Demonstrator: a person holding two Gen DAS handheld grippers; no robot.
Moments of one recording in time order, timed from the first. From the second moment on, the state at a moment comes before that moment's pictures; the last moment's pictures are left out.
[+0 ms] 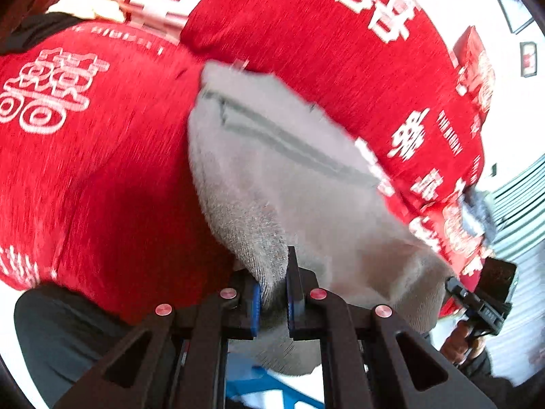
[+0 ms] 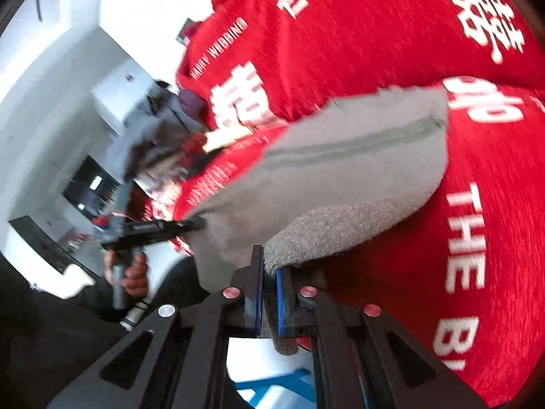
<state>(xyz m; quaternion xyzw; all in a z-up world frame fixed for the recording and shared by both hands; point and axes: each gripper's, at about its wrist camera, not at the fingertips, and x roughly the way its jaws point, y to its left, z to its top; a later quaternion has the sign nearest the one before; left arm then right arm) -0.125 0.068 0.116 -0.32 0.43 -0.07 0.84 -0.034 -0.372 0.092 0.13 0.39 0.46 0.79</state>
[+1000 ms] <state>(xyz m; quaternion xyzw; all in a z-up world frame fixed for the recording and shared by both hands) 0.148 0.144 0.061 -0.46 0.44 -0.02 0.77 0.249 -0.341 0.079 0.30 0.40 0.31 0.81</state>
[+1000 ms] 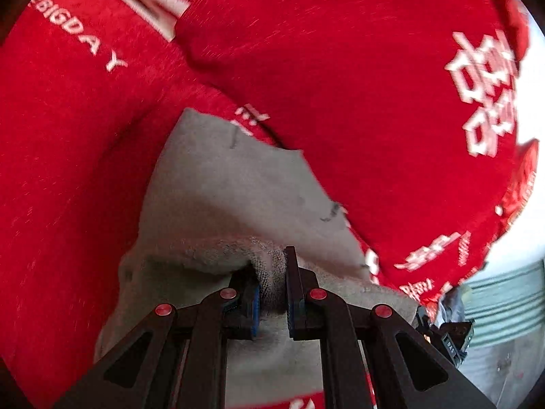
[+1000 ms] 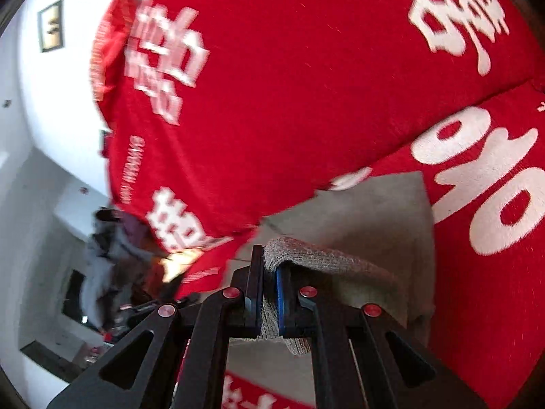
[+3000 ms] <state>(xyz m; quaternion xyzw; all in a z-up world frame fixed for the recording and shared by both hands) 0.241 0.050 0.063 -0.13 0.53 -0.04 0.84 0.324 -0.267 0.032 -0.08 0.50 0.18 0.84</state>
